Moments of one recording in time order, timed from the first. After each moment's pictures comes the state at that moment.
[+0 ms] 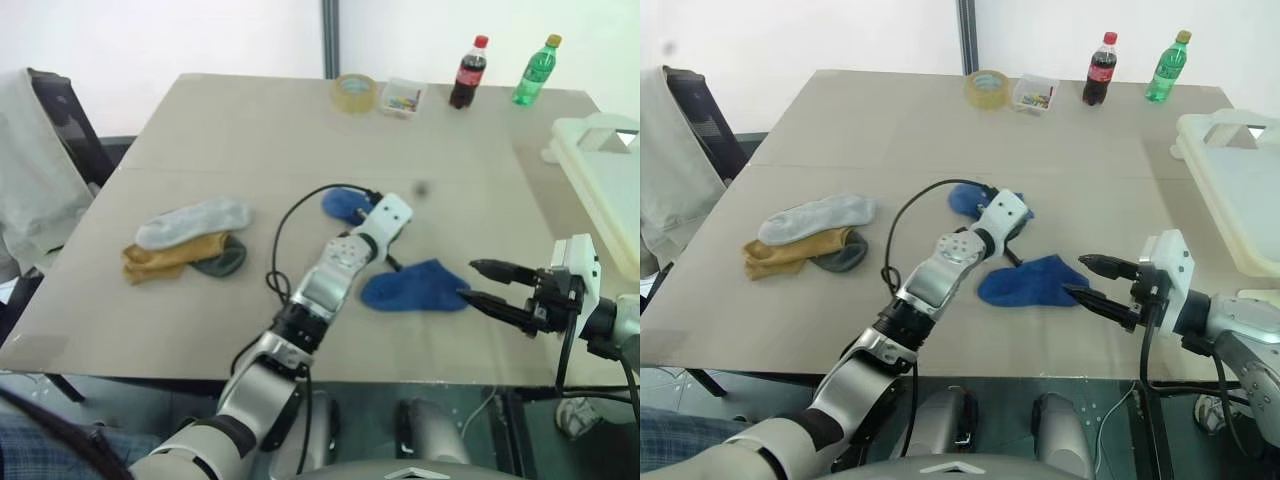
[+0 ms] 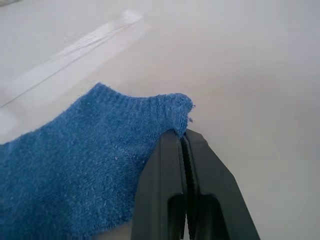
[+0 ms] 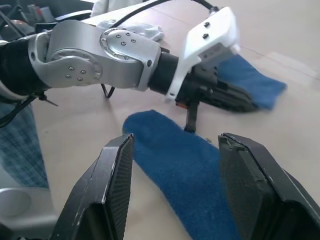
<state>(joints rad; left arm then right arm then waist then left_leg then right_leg) -0.72 -0.02 -0.35 0.36 0.13 0.46 -0.34 0.10 -0.77 -0.29 -0.57 0.74 0.56 0.89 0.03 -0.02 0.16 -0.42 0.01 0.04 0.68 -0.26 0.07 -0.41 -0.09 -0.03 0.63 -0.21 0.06</state>
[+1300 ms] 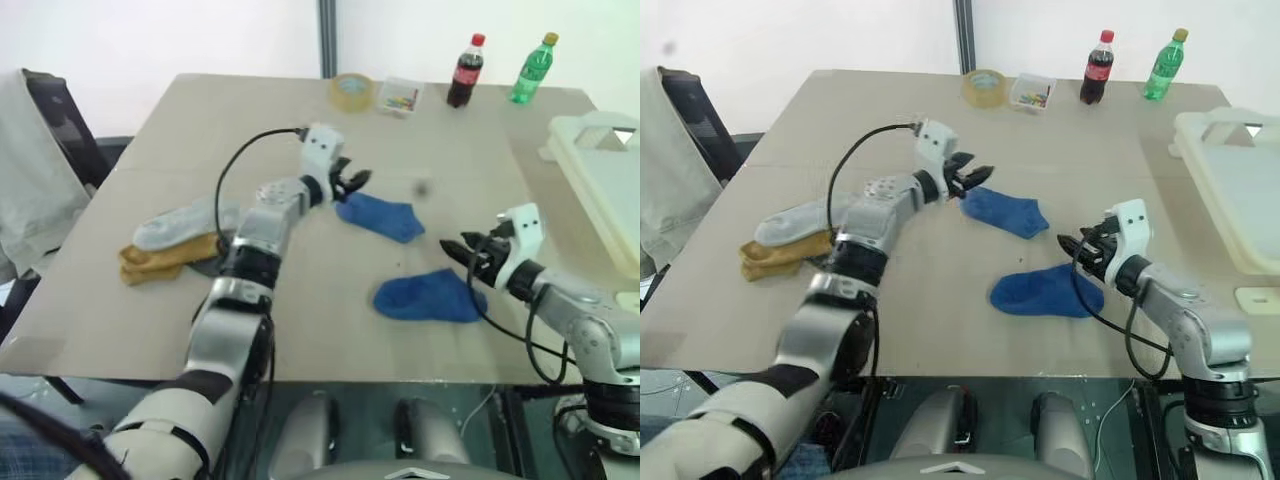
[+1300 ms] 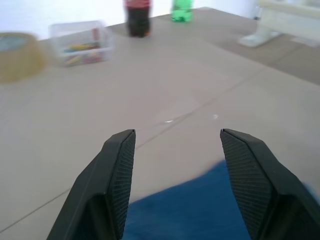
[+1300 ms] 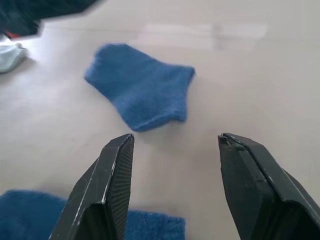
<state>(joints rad) -1.03 0.24 0.00 0.82 -0.12 0.28 -0.63 -0.26 -0.44 -0.12 -0.28 0.58 0.83 0.35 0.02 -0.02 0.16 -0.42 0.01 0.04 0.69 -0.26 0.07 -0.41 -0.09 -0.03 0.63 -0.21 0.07</state>
